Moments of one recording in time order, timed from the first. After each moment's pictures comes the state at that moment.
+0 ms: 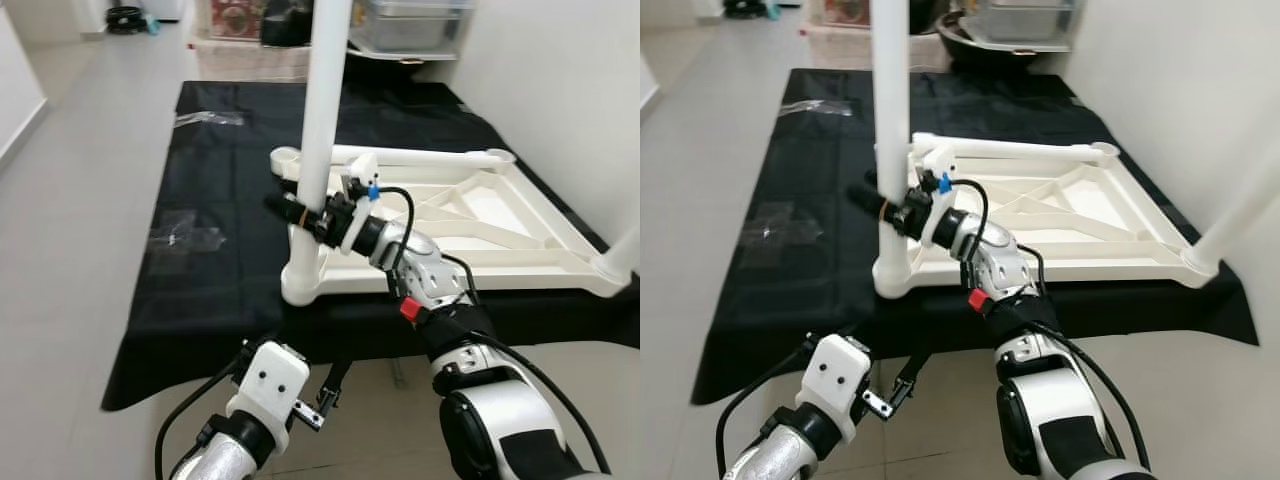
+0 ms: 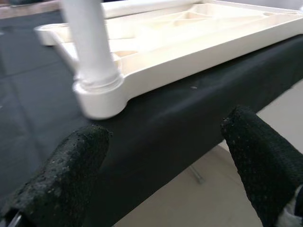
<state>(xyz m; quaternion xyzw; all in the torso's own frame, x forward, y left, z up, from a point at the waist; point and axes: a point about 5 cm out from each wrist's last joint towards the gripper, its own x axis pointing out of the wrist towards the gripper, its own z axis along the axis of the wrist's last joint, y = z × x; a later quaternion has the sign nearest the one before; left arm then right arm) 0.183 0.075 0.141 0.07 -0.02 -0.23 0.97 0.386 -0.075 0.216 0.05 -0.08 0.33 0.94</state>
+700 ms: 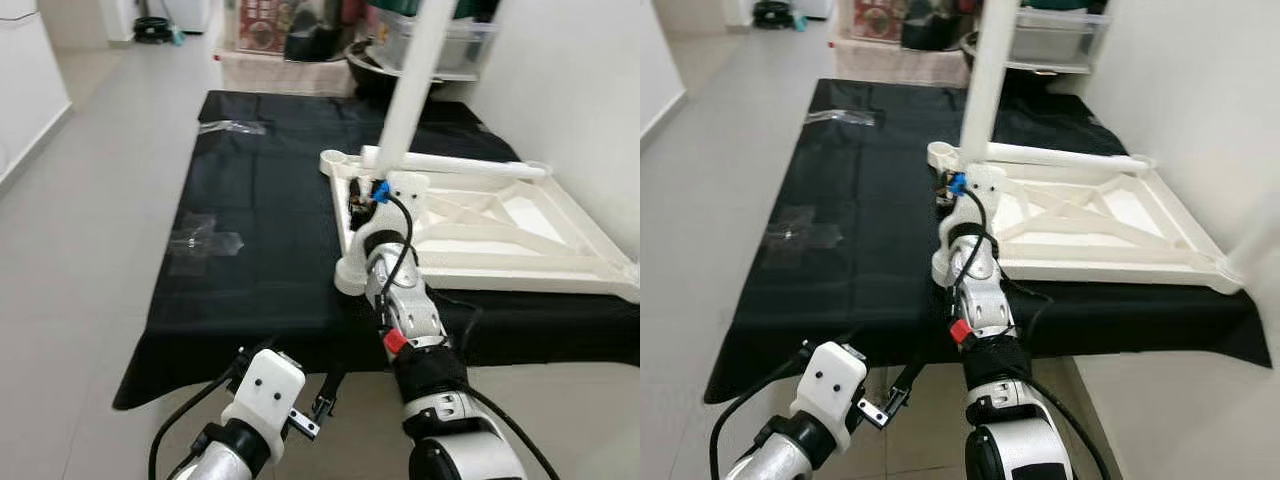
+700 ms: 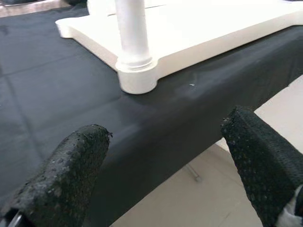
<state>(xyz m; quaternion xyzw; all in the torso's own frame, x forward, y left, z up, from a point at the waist) 0.183 0.074 0.140 0.07 -0.02 -0.23 0.97 0.372 -0.079 0.218 0.08 -0.14 0.07 0.99</state>
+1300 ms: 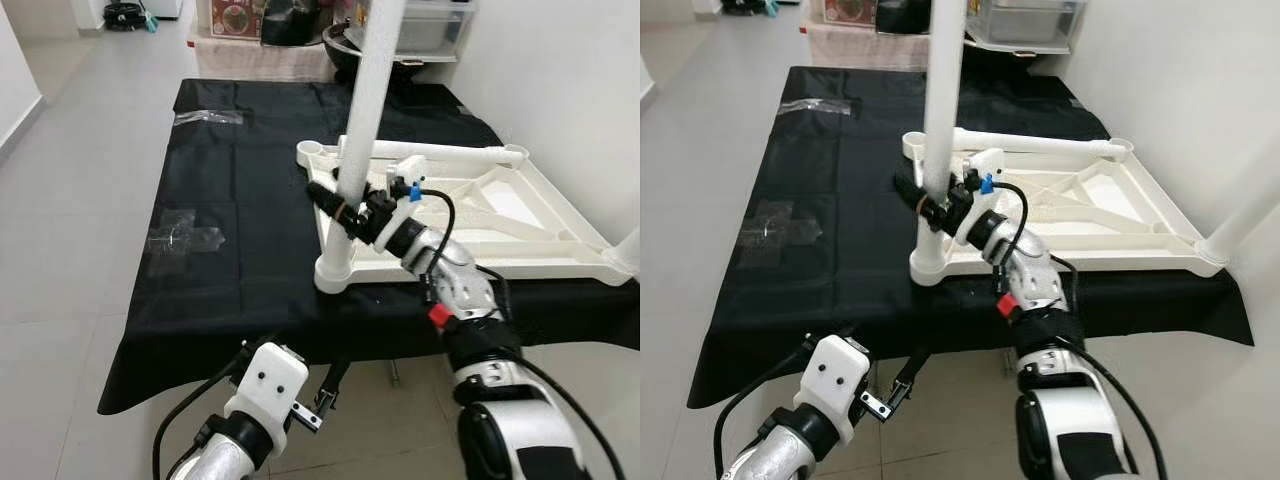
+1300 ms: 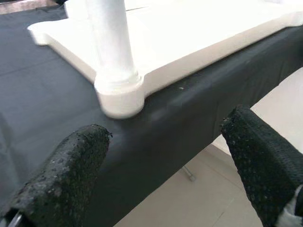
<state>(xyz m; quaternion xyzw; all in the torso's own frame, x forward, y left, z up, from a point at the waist) 0.182 0.074 0.139 0.07 -0.02 -0.23 0.97 0.359 -0.098 0.212 0.04 -0.06 0.56 0.83</state>
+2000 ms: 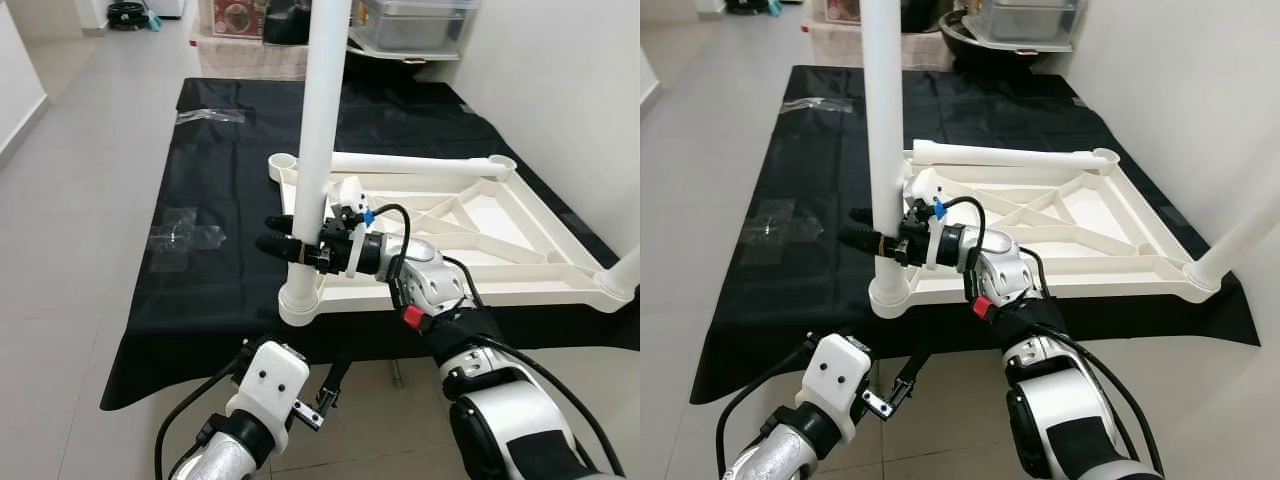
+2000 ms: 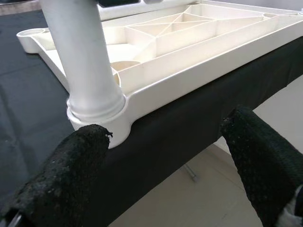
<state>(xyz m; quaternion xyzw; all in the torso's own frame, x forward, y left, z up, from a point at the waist) 0.183 0.074 0.139 0.07 -0.02 -0.23 0.97 0.365 -0.065 0.205 0.02 -0.04 0.56 0.83</state>
